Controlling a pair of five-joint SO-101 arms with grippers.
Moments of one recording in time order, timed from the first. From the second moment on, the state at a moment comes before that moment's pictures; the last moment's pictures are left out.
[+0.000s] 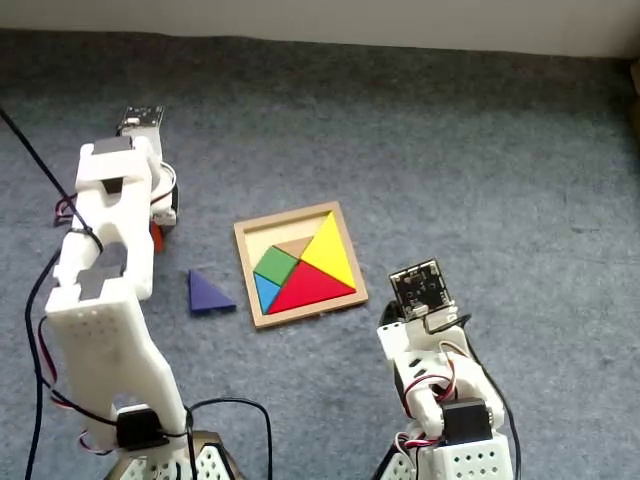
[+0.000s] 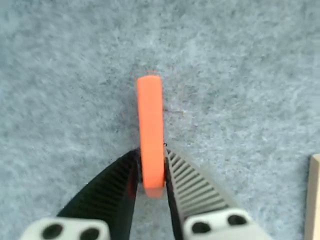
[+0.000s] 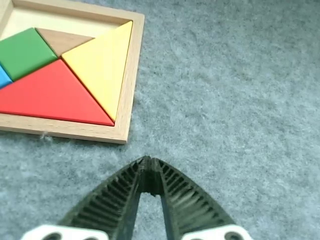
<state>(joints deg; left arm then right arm) -16.7 31.3 -8.1 71.5 0.0 -14.4 -104.3 95.8 55.8 16.7</state>
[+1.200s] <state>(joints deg) 14.3 5.8 10.9 61.8 -6.5 -14.4 -104.3 95.8 55.8 16.7</state>
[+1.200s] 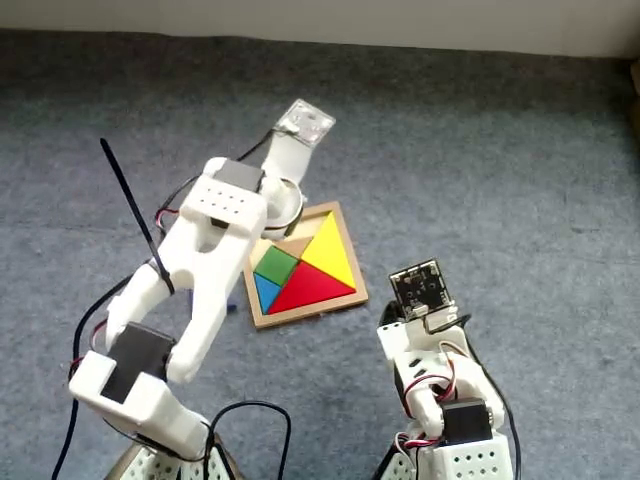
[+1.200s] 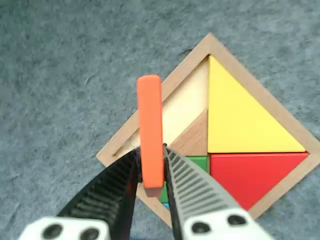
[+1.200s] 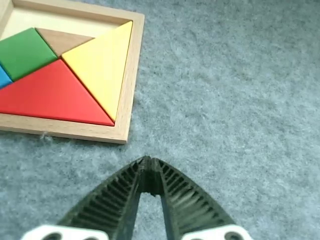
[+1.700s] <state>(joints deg) 18.1 14.9 10.3 61.8 -14.3 -14.4 -104.3 95.8 55.8 16.7</state>
